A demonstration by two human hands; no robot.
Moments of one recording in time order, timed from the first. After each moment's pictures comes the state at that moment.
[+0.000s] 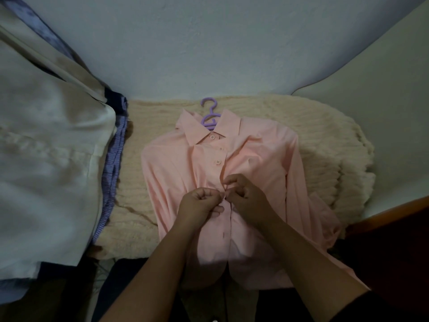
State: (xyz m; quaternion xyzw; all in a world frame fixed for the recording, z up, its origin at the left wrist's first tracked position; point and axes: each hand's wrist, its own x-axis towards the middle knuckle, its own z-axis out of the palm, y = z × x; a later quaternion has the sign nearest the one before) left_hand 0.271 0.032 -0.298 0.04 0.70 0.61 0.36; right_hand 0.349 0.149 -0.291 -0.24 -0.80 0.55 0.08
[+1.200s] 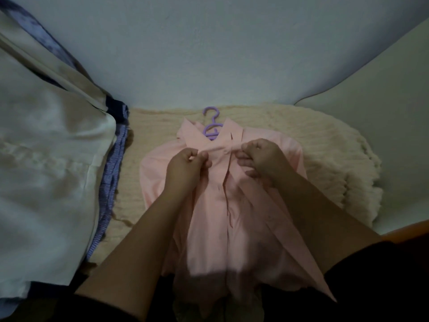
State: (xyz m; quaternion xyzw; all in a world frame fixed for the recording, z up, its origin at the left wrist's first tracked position) left_hand 0.190 0.070 -0.268 0.09 0.77 0.60 0.19; right_hand 0.276 0.219 -0.242 -0.36 -0.66 0.66 0.08
